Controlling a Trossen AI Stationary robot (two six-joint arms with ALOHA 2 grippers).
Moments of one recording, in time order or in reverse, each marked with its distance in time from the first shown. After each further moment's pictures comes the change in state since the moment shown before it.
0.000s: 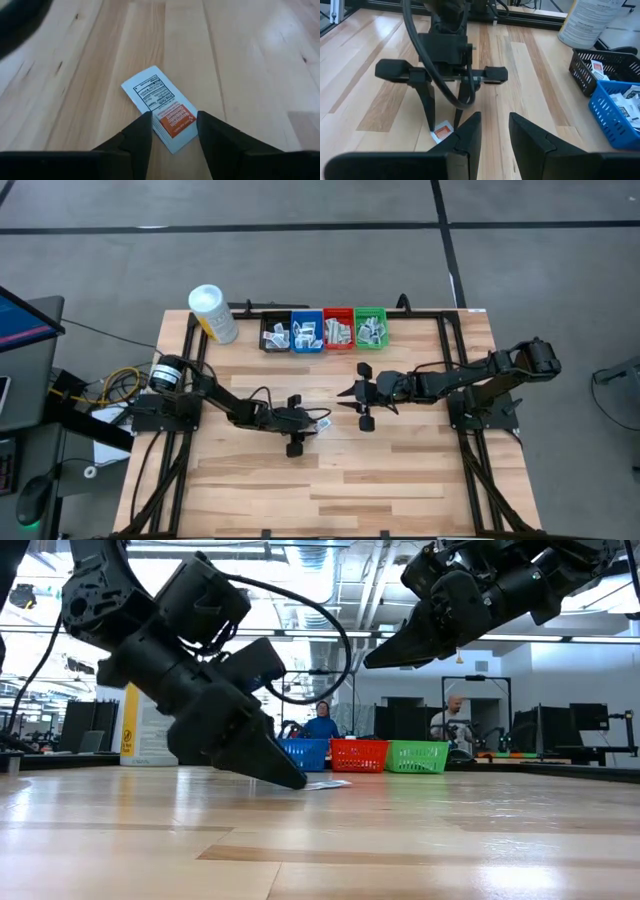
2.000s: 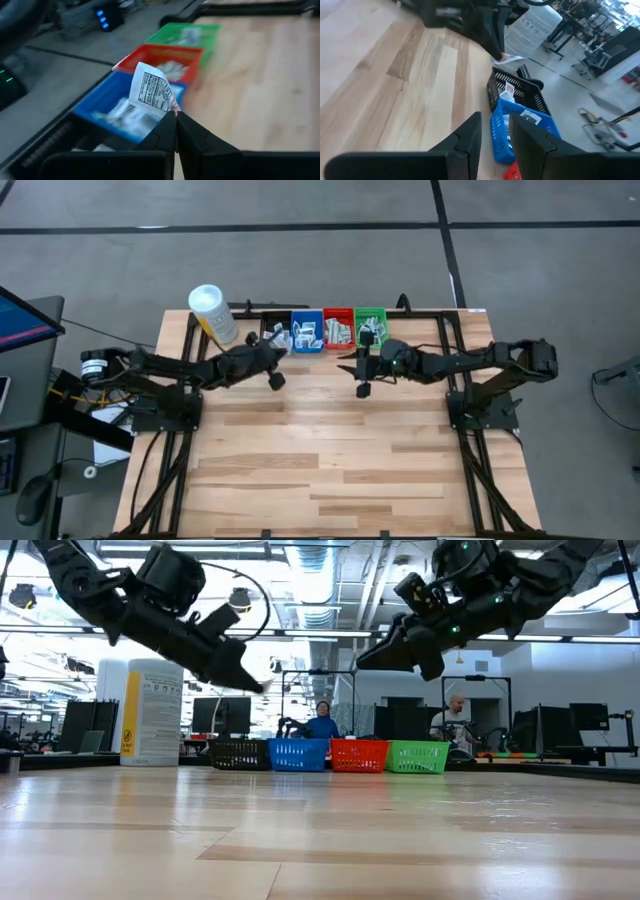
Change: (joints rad) left arm 0.441 -0.585 -0.221 -0.068 -0.154 0.188; right arm -0.251 0.000 0.001 0.122 -0.028 -0.466
